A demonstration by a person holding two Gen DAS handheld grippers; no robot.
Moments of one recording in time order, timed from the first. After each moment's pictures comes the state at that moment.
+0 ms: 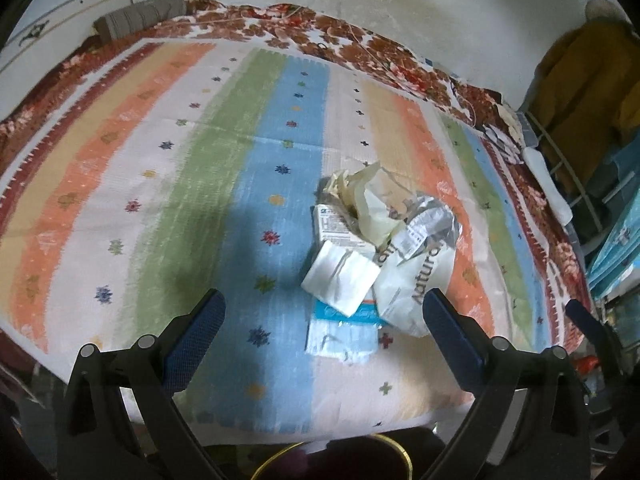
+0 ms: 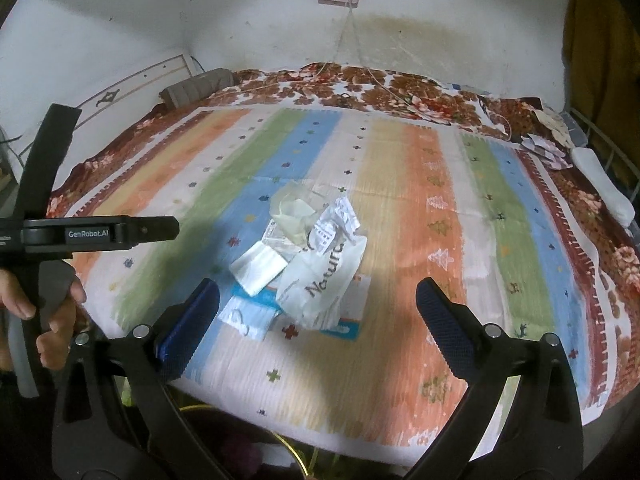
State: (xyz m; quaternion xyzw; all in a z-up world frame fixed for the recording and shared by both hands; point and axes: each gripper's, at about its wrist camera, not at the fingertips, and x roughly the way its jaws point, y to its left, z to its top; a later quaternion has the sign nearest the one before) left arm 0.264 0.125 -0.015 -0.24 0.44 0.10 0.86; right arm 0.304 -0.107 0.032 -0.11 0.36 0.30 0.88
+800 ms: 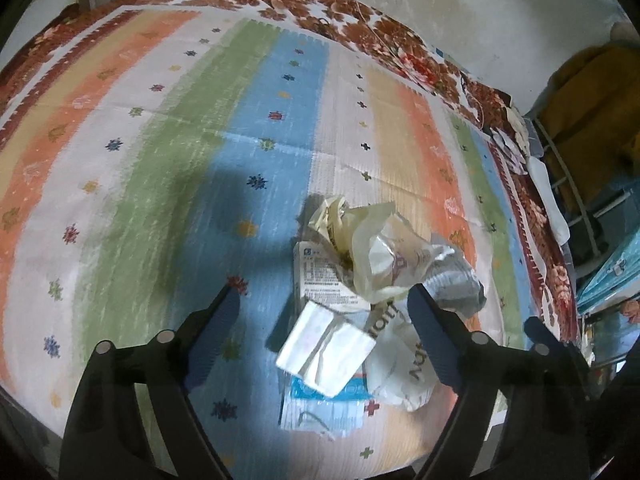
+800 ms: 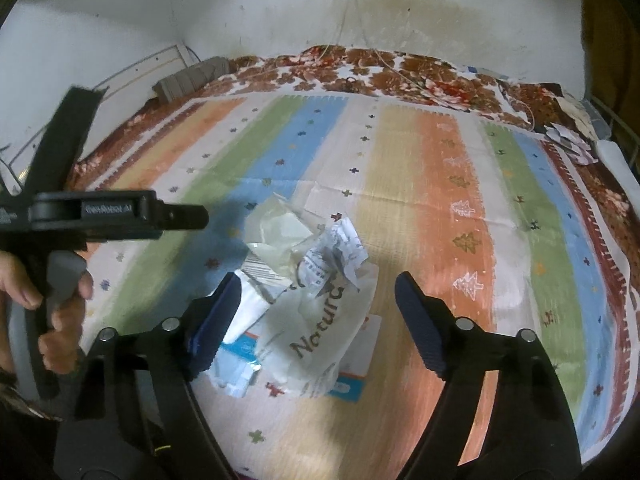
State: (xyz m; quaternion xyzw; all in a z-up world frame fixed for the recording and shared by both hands) left arm 0.356 0.153 -0.052 -0.28 0.47 0.07 0.83; right arm 0.385 -0.063 -0.015 -0.12 0.39 0.31 0.86
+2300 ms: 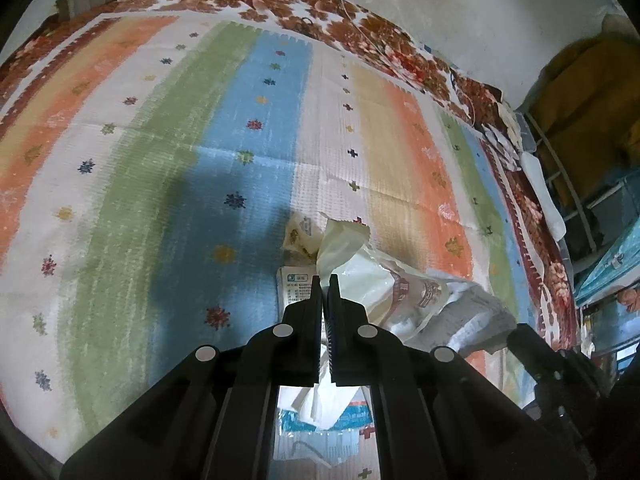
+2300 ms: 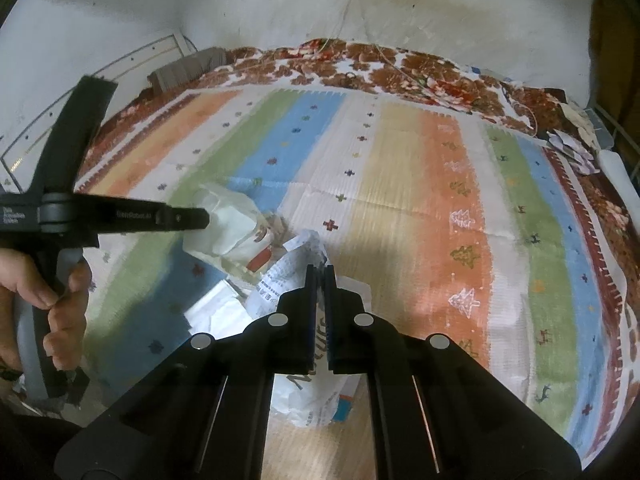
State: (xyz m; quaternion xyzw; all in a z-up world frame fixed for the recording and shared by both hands) left arm 0.378 0.154 -0.053 -0.27 0.47 0.06 0.84; right arm 0.401 -0.056 -0.003 -0.13 0.39 0.31 0.86
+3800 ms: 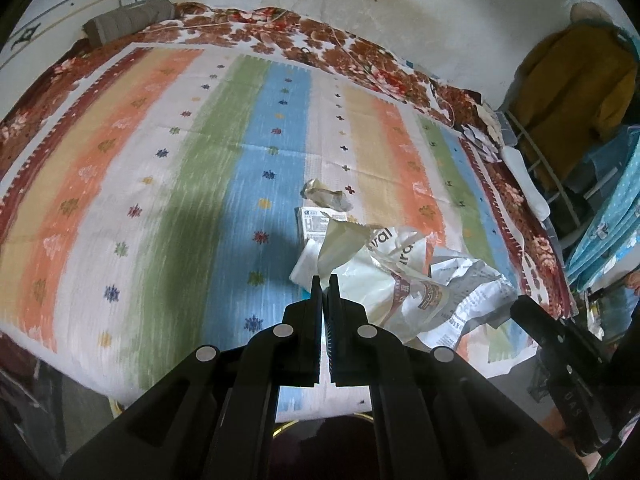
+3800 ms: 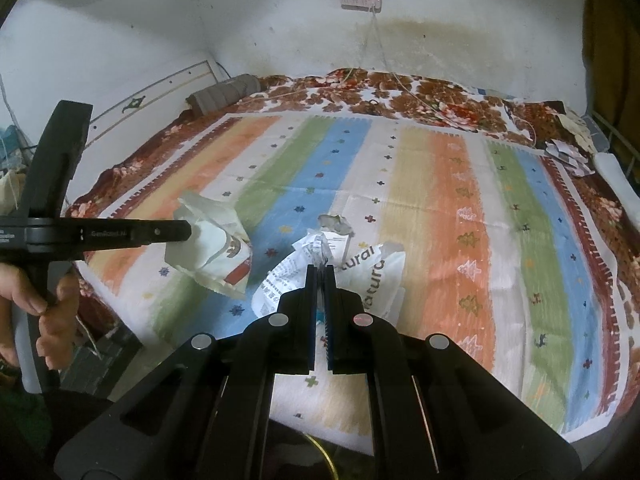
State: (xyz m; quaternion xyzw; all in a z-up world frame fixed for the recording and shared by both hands) left arm 0.234 0.126 0.022 -0.24 0.44 0.07 0.86; right arm 0.281 -0.095 0.058 -0.10 0.36 0.35 0.86
